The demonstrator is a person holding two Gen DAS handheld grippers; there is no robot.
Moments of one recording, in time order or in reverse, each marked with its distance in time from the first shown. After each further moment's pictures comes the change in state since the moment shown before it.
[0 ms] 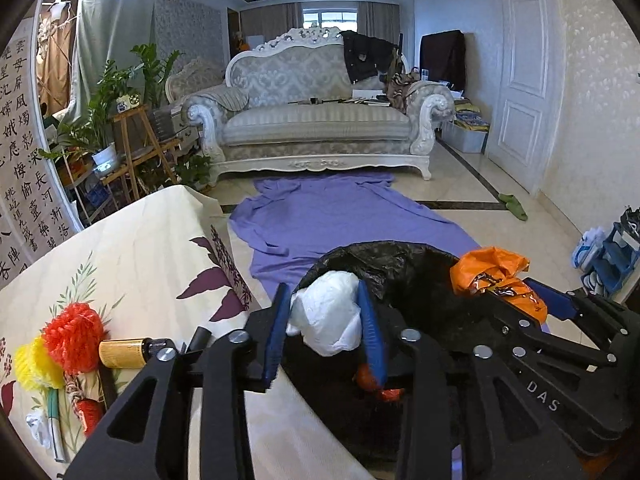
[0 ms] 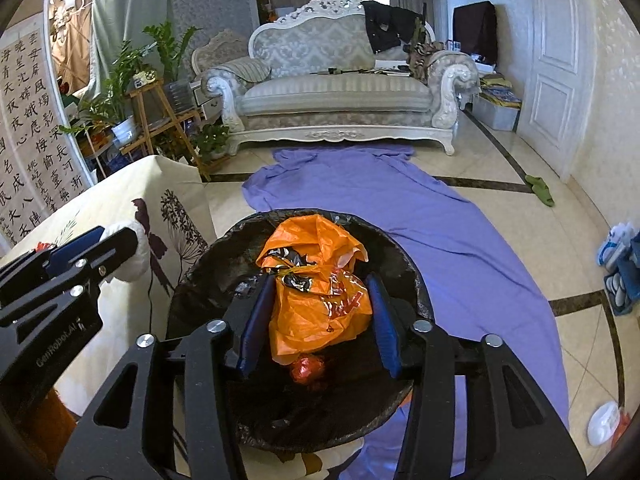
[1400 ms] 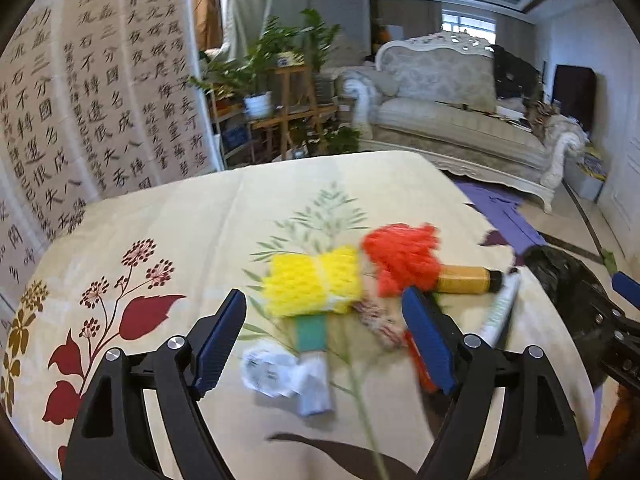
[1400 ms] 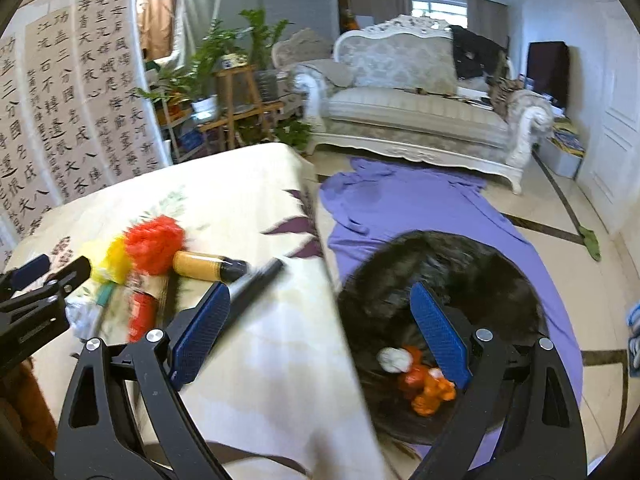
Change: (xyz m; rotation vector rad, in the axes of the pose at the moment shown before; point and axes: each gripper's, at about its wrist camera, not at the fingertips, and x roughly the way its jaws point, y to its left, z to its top) left arm -0.086 0.203 -0.059 -0.302 0.056 0.386; right arm -0.032 0.158 -0.002 -0.204 -0.029 0.196
